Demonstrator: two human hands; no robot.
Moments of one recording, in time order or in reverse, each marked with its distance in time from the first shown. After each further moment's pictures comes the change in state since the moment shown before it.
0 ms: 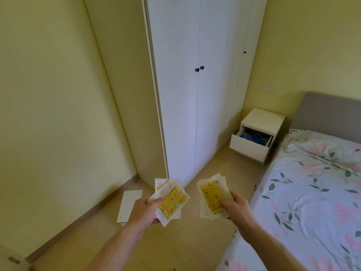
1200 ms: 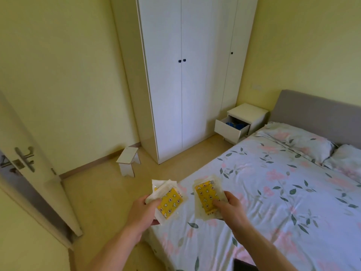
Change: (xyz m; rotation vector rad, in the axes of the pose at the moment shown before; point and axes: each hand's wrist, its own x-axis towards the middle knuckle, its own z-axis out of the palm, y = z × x) left_hand -0.549 -0.205 0.375 -0.042 0.206 0.019; right_hand -0.397 0.208 -0.457 -0.106 -0.163 -0.070
